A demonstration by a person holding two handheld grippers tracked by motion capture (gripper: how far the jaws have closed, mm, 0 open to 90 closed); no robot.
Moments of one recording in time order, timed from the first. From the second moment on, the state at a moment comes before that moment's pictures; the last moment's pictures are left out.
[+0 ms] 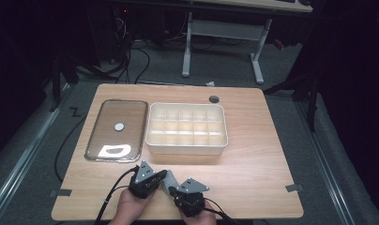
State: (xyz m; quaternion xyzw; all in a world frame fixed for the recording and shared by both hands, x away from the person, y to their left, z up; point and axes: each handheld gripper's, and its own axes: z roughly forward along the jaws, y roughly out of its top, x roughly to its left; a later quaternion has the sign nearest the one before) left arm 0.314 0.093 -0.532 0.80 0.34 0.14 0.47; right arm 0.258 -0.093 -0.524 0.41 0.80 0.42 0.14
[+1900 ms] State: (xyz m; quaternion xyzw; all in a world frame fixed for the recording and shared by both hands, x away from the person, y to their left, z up) left arm 0.313 0.096 -0.532 0.79 0.35 0.14 0.48; right arm 0.297 -0.105 -0.520 0.45 0.78 0.42 0.06
